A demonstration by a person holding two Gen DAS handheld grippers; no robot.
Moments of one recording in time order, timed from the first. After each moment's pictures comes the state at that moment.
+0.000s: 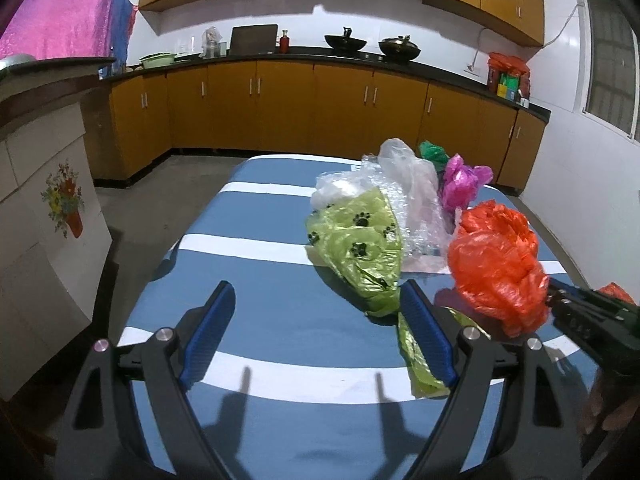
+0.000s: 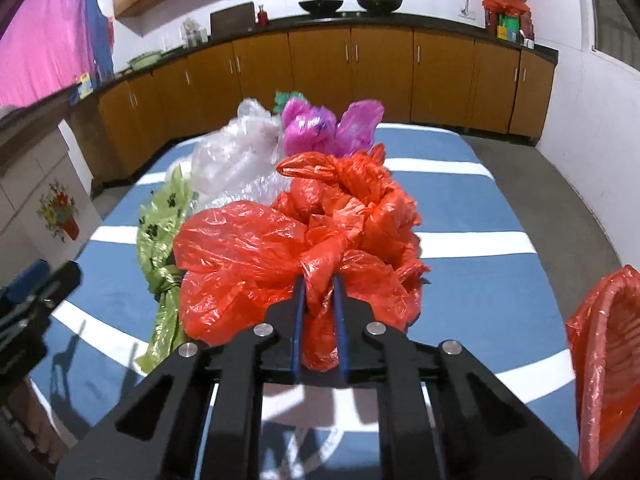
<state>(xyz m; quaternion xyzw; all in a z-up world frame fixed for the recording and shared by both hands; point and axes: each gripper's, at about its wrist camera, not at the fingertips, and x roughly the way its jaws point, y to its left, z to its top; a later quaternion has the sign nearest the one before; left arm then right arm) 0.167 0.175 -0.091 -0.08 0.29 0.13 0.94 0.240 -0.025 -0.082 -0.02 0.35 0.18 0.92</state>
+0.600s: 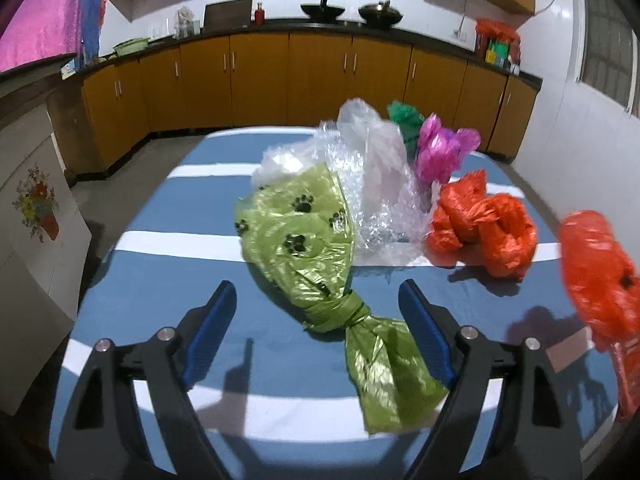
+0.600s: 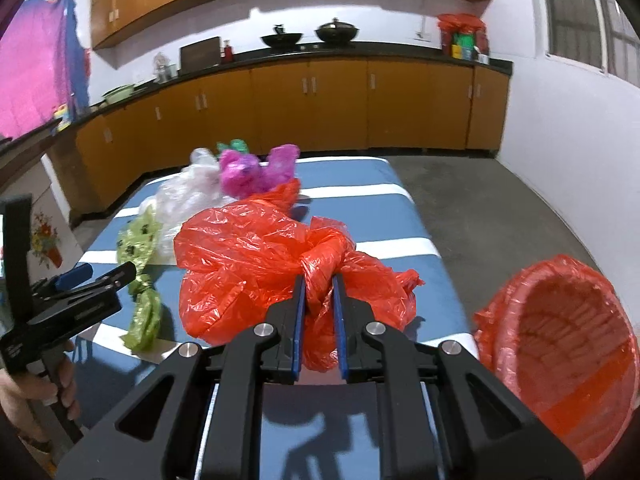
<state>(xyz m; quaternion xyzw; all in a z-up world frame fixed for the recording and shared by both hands) 0.236 0.142 -0.114 -0.06 0.36 0.10 0.92 0.210 -0.092 -0.058 0.00 0.31 0.12 0.94</state>
